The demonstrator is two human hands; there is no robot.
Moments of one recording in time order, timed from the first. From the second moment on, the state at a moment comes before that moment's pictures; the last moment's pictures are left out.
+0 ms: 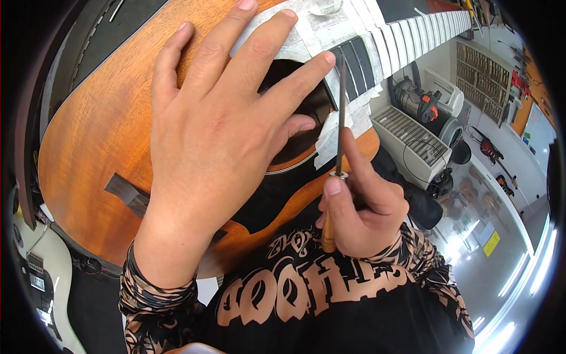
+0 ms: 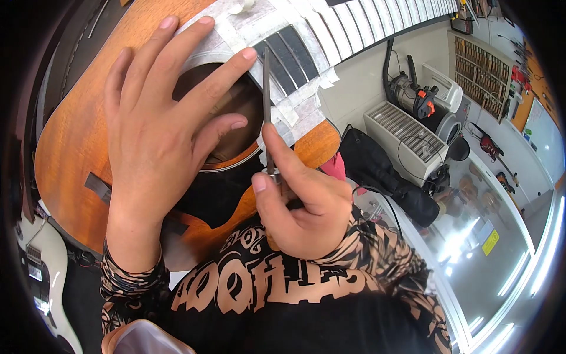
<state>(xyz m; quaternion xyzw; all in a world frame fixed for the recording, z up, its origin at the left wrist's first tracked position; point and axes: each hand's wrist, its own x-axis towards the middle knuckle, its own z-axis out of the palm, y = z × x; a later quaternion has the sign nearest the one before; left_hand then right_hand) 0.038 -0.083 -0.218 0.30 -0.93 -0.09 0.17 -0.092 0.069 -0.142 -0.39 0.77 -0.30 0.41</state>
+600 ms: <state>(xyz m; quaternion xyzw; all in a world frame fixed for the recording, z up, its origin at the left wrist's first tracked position) 0.033 -0.074 -0.187 0.37 -0.92 -0.16 0.06 -0.079 0.054 -0.157 -0.33 0.77 -0.37 0.41</state>
